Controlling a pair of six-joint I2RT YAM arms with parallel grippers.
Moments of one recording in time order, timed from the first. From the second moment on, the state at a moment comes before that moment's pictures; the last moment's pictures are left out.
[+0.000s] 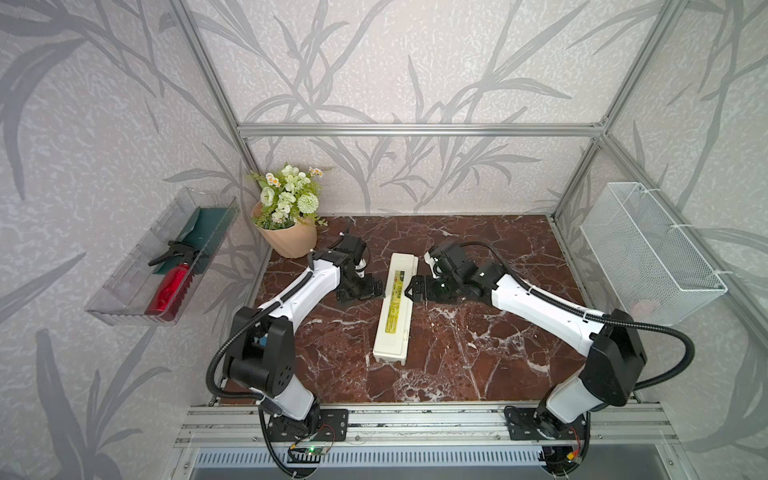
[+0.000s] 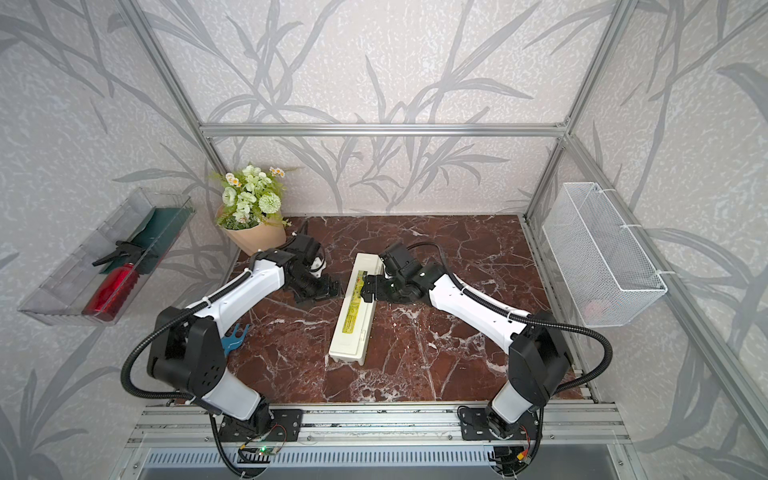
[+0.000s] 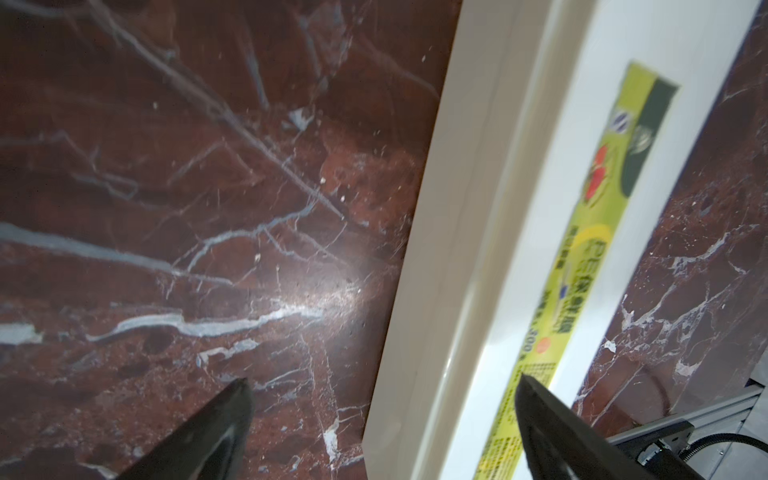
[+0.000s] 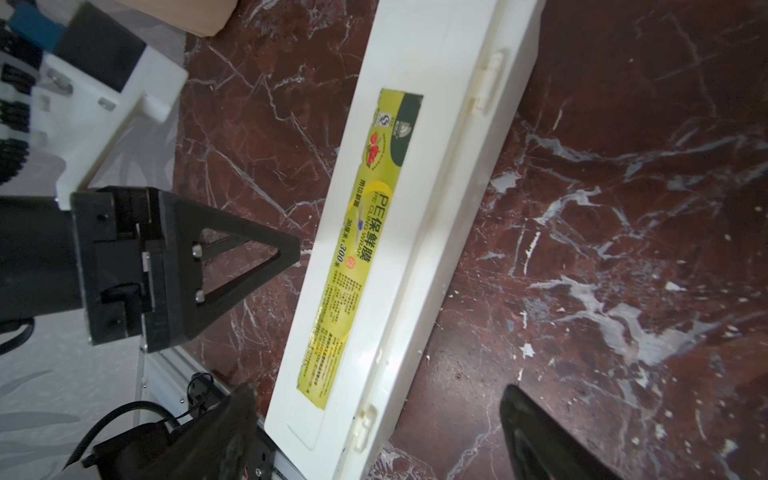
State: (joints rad) left arm -0.30 1.55 1.15 -0.90 0.24 -0.48; right arm 0.80 1.60 1.33 -0.65 -0.13 0.73
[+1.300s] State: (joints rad) left arm -0.42 1.38 0.63 -0.30 0.42 -0.92; right arm 0.94 2.03 1.77 -1.04 0.19 0.71
